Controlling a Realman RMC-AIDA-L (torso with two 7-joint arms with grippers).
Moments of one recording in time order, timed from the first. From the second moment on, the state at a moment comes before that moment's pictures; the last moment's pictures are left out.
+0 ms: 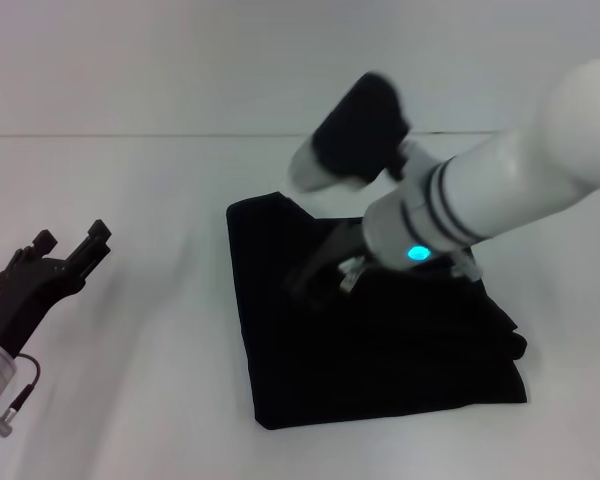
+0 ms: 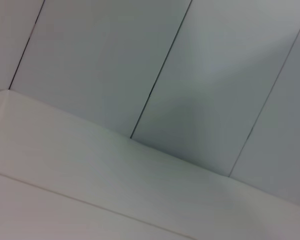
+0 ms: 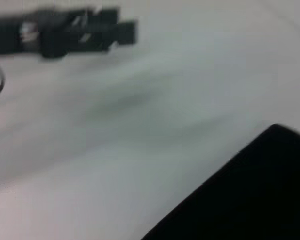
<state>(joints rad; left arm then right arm) -0.46 -2.17 -0.33 0.18 1.98 1.20 -0.85 0.88 2.10 -1.71 -0.91 -2.29 -0.95 2.49</state>
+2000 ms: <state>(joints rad) -0.49 -2.16 -0.32 0.14 1.97 1.11 -0.81 0.62 2.06 -0.99 -1.00 -2.31 -0.93 2.32</state>
